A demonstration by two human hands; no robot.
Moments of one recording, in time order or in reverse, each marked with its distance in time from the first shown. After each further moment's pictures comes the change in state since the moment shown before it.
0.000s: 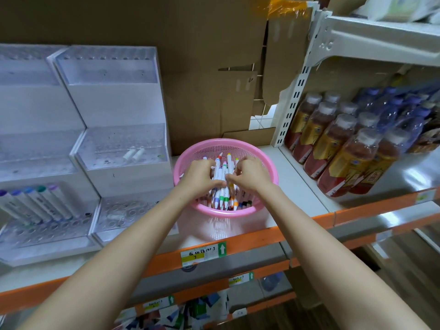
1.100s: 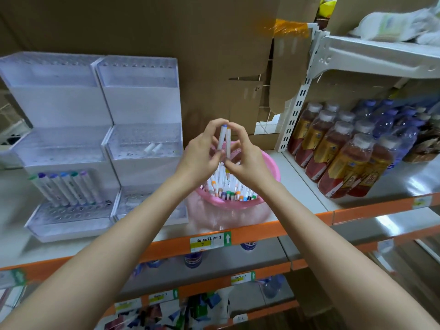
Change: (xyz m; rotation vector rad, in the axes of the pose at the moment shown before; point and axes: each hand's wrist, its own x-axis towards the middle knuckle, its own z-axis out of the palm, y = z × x) left_hand -0.048 0.031 -0.060 -0.224 0.399 0.324; right_hand -0.051 -0.049 -0.036 0.533 0.255 -0.459
